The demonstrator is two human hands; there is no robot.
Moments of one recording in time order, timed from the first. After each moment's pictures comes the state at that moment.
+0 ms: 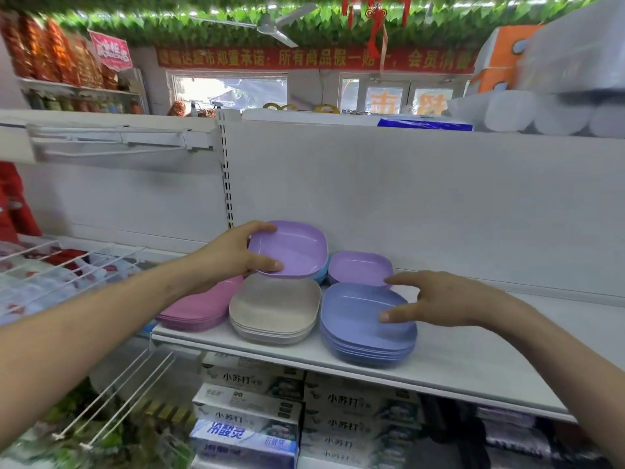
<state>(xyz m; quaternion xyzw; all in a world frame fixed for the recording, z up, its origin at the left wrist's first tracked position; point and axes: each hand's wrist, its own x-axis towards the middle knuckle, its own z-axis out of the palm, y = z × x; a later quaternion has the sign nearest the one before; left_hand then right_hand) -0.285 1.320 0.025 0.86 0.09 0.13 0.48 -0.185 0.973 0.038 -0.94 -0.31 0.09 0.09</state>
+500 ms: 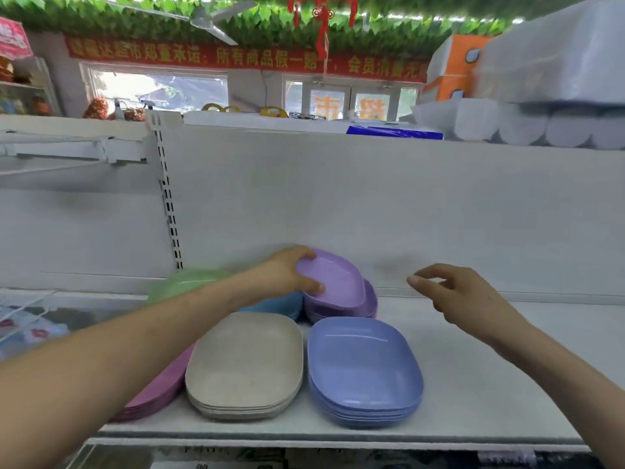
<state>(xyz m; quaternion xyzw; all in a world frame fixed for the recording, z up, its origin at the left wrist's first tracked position) -0.145 1.275 0.013 0.91 -0.02 0.03 0.40 -0.153 0.958 0.027 -0.90 -0.12 -0.05 0.41</state>
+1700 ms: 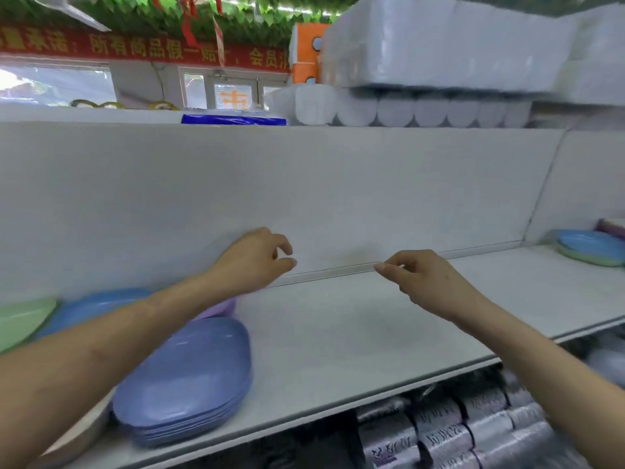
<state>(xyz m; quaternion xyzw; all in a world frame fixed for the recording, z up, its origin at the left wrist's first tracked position) -0.093 1.079 0.030 0.96 -0.15 0.14 0.18 -0.155 0.775 0.026 -0.91 -0.05 -0.09 0.39</state>
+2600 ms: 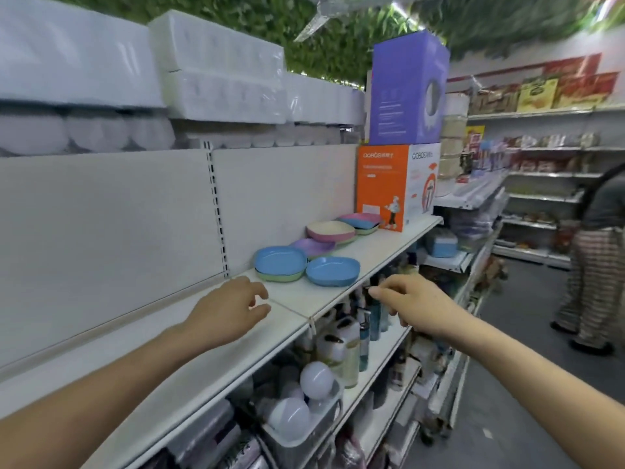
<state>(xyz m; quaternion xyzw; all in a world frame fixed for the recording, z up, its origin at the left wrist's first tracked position) -0.006 0.455 -0.013 0.91 -0.39 0.08 0.14 -0.219 0.189 0.007 -0.90 0.18 -0.18 0.34</state>
